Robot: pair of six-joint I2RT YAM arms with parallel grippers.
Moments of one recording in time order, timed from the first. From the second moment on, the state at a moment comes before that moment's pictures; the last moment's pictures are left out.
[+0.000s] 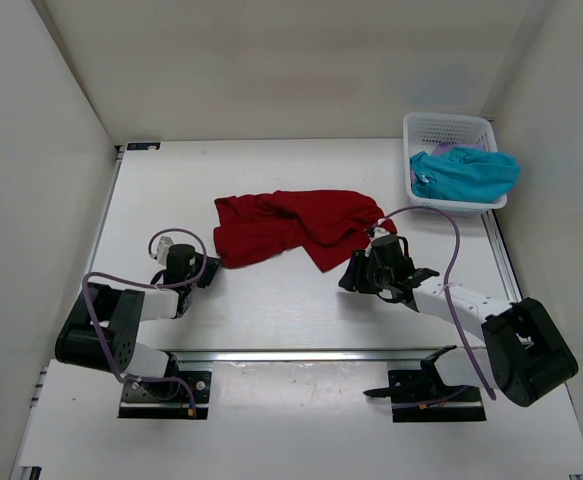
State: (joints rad) left arm -0.20 1.42 0.29 0.50 -0.06 -1.20; right arm 0.49 1.27 0.49 -0.02 -0.16 0.56
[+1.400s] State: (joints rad) left arm -0.29 1.20 0.37 0.28 0.00 -0.86; right arm 0.61 1.55 0.76 -0.19 0.14 0.49
